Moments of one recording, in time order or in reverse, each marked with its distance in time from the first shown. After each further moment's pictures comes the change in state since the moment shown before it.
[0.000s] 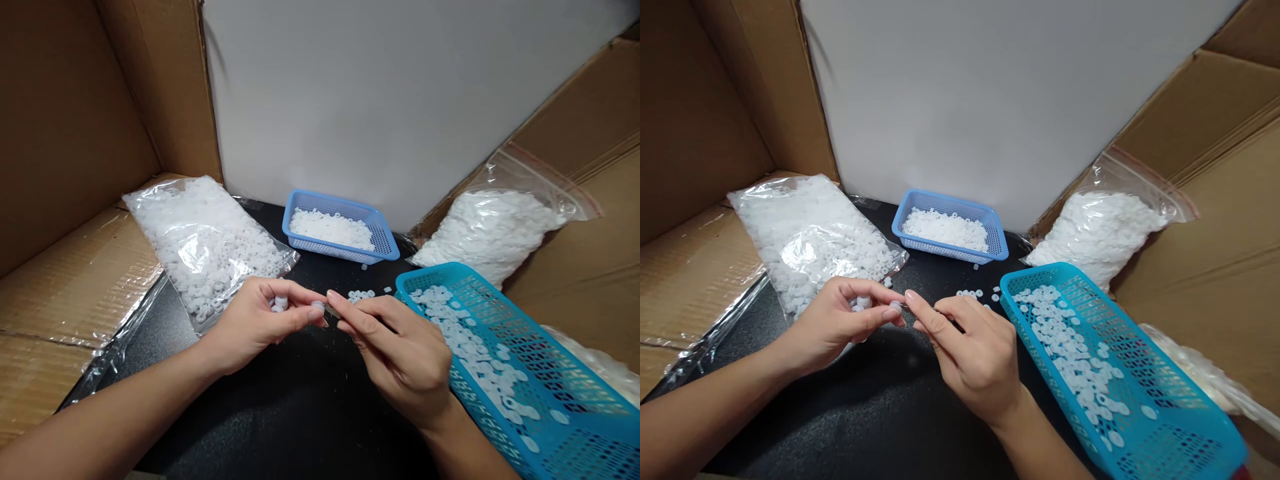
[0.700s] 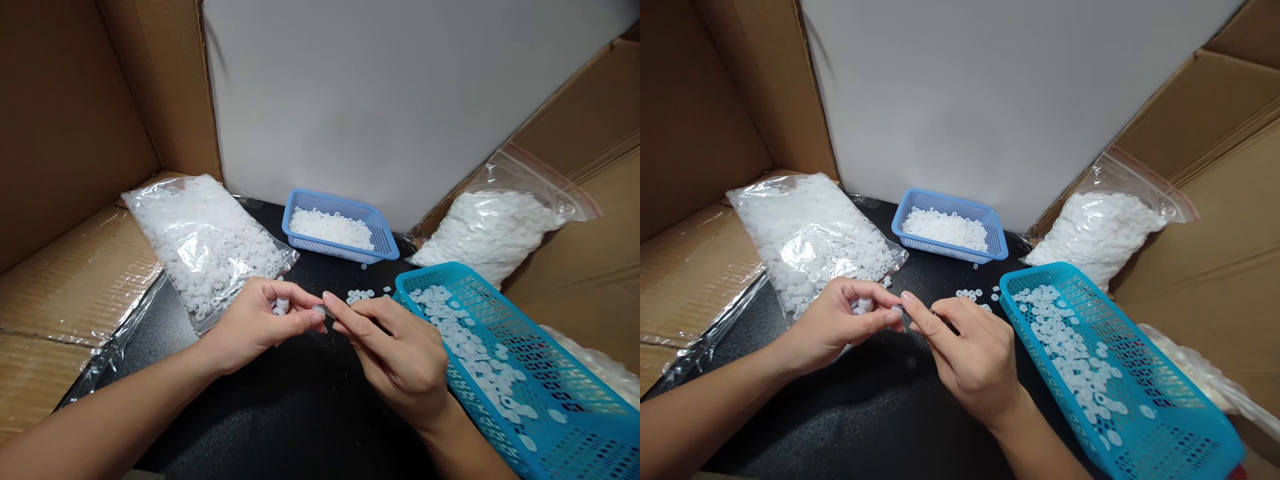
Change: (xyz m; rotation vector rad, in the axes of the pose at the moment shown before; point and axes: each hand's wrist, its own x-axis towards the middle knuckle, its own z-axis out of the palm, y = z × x) left_hand -0.001 0.003 0.002 0.022 -0.022 0.000; right_hand 0.001 -0.002 0.000 -0.023 -0.010 -0.030
